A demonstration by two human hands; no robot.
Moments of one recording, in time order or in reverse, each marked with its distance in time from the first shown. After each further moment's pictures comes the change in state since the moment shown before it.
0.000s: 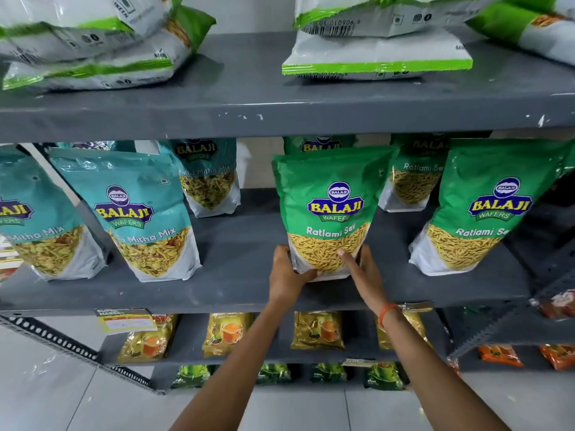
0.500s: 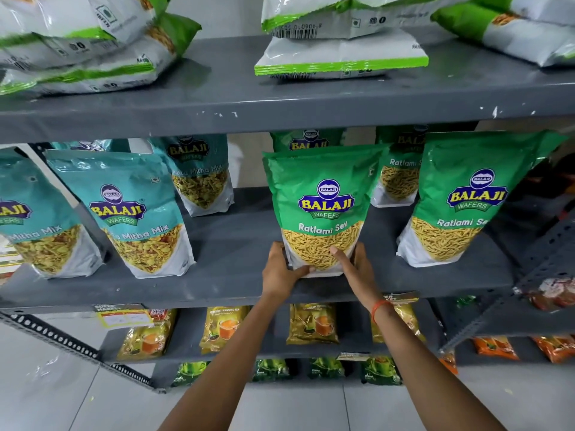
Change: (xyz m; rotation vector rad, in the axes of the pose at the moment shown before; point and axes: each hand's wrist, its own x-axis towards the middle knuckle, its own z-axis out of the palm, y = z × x) left_hand -0.012 0.009 0.004 0.148 -0.004 0.015; right_hand -0.011 0.003 -0.011 0.074 -0.008 0.024
